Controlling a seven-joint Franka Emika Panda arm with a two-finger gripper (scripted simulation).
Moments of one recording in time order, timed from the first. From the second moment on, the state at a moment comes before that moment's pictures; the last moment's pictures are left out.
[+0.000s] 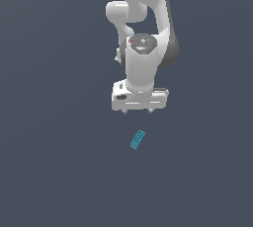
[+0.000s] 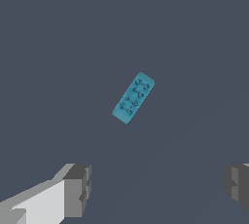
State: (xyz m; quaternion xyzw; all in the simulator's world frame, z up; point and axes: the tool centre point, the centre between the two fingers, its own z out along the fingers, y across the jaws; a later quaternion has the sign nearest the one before) arm 0.013 0.045 0.169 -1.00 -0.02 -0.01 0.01
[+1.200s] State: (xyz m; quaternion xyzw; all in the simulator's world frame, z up) arm 0.056 0.052 0.098 -0.98 0.21 0.00 0.01
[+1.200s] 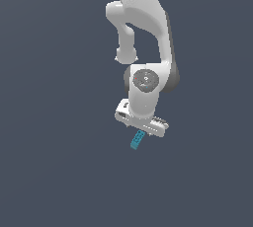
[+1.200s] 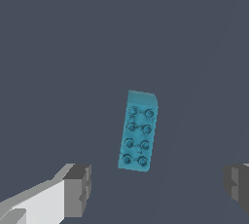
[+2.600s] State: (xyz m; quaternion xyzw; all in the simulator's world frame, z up) arm 0.065 0.055 0.028 -0.96 0.28 0.00 0.00
